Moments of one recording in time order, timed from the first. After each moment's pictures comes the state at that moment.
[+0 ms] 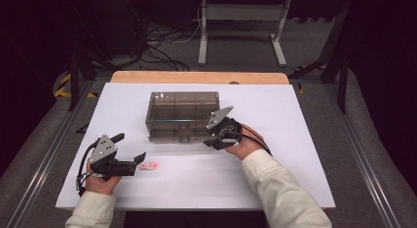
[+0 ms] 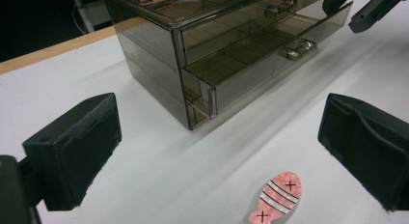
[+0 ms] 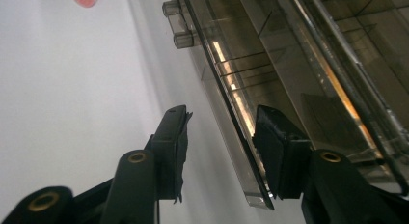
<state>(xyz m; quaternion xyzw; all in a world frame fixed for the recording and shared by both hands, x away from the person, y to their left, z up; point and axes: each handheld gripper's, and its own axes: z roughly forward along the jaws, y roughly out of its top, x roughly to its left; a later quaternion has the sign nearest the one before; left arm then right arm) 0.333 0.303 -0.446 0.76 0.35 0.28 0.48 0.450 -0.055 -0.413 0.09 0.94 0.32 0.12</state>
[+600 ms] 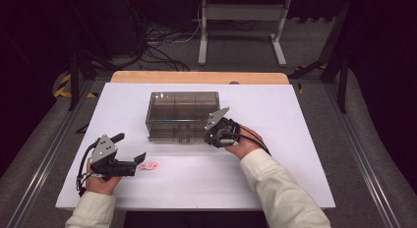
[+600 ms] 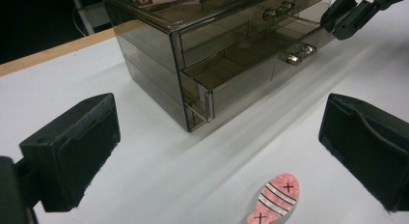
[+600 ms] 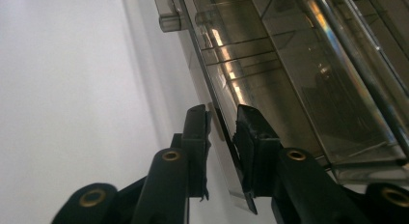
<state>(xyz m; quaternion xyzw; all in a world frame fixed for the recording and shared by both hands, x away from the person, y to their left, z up) 0.332 0.302 -0.445 0.75 0.35 0.28 0.48 0.453 -0.051 -0.418 0.09 0.94 0.30 0.12</state>
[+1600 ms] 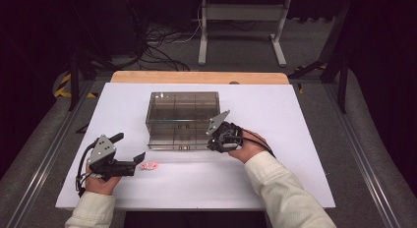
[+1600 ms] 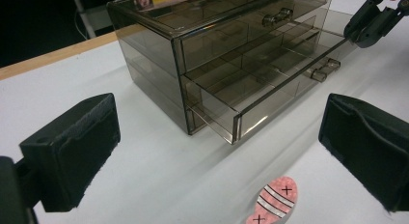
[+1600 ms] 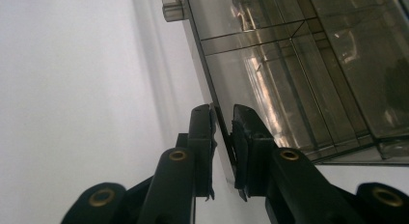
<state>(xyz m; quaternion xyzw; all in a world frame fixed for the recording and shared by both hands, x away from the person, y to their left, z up) 0.330 0.303 -0.443 0.75 0.35 0.28 0.49 0.439 -0.056 -0.414 0.07 0.95 0.27 0.09</state>
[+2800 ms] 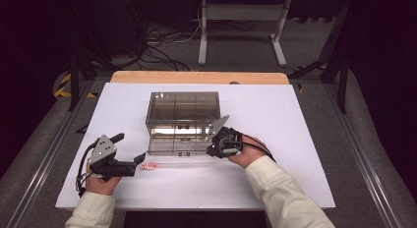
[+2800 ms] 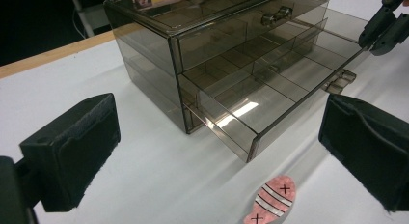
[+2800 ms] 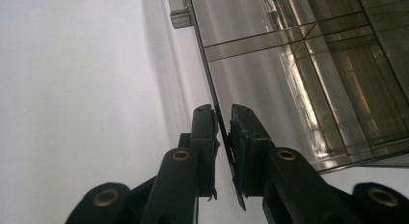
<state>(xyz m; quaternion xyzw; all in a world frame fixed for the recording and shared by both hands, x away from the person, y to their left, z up) 0.330 0.302 -0.443 0.75 0.35 0.28 0.48 0.426 -0.054 -0.418 0.06 0.96 0.27 0.07</state>
